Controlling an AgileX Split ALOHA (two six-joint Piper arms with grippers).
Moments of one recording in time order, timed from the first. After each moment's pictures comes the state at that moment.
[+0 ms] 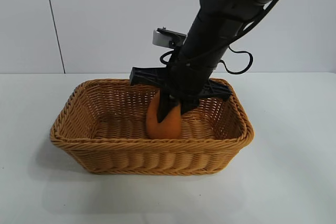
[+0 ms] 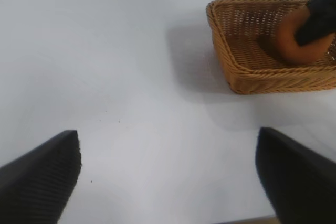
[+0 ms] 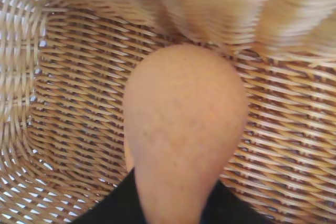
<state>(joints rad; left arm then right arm) -0.09 0.00 -0.50 -0.06 1.06 0.00 0.58 2.06 -1.40 0.27 0.60 0.09</state>
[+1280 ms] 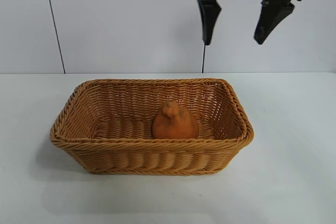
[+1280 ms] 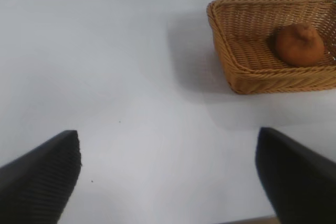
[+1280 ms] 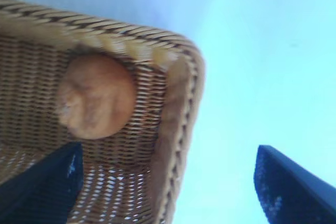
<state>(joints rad) -0.09 0.00 -0.50 -0.06 1.06 0.00 0.36 1.93 -1.76 -0.07 1.21 0.19</state>
